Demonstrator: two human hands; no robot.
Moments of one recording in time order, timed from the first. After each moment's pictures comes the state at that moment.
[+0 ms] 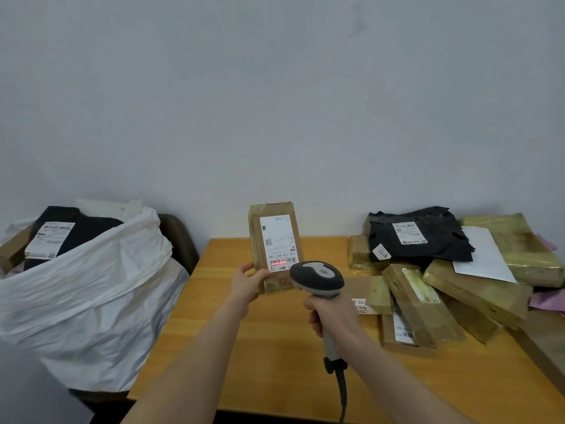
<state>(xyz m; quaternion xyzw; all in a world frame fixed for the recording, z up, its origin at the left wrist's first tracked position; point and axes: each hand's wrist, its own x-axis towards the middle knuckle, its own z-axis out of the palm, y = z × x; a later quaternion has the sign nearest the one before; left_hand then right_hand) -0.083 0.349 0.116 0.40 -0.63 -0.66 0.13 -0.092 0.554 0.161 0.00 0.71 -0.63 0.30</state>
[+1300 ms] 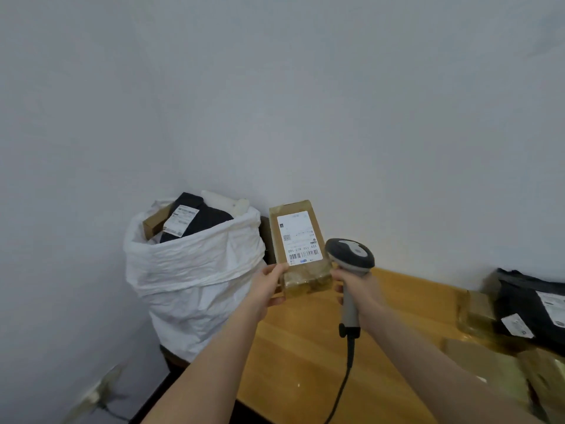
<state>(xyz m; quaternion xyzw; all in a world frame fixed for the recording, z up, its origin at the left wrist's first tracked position) 0.006 0.225 0.161 0.44 -0.57 -0.65 0.23 -0.103 0.385 0.195 -0.11 0.65 -0.68 0.33</state>
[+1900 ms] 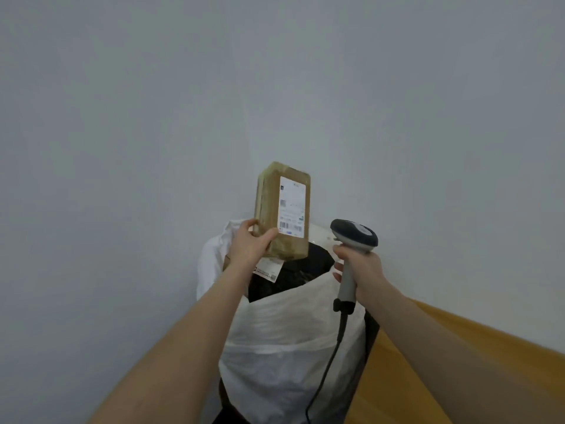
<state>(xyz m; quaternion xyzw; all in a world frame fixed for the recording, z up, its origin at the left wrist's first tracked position) 0.119 -0.143 0.261 0.47 -0.67 -0.42 0.39 -0.033 0.007 0.242 -0.10 0.60 -0.71 0.37</state>
